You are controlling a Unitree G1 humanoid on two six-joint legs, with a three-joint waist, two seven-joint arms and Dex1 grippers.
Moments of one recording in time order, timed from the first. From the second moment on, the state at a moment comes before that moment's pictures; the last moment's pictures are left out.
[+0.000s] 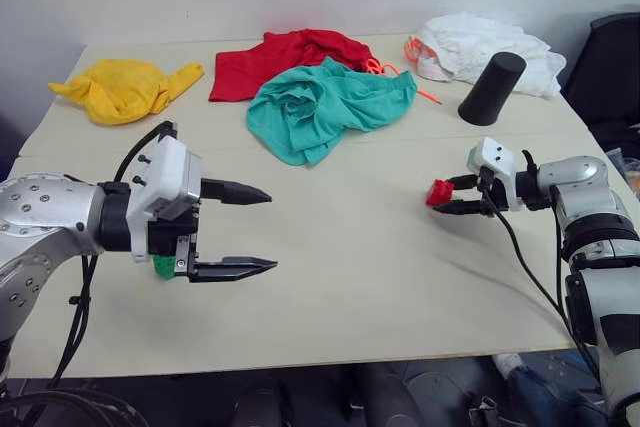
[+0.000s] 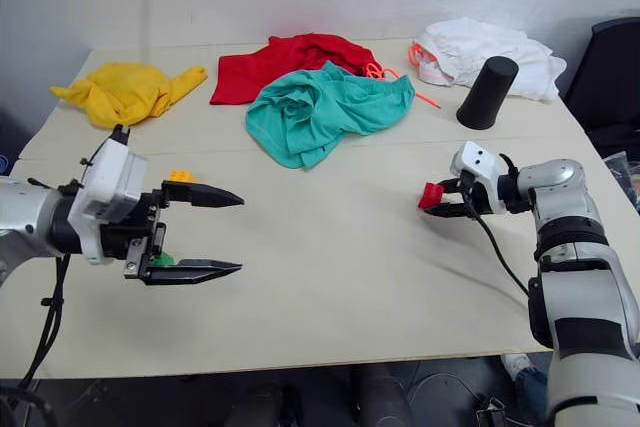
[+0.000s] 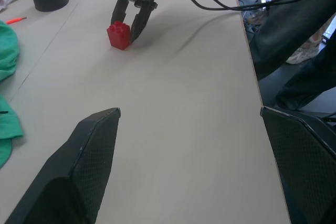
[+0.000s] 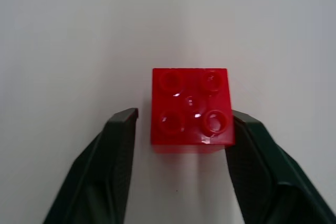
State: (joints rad) left arm -0.35 1.08 0.23 -0.57 -0.90 0.75 -0.98; right arm -1.02 -0.72 0.10 1.15 -0.03 -0.16 1.39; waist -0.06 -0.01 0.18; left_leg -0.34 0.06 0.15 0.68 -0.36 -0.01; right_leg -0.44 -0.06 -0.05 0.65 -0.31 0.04
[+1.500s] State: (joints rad) left arm 0.13 0.95 0.34 -0.54 -0.60 0.49 -1.04; right arm -0.35 -0.81 0.16 -0.17 0.36 0.31 1.39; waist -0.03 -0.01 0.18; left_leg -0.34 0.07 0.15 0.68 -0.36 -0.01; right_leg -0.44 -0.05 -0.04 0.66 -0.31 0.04
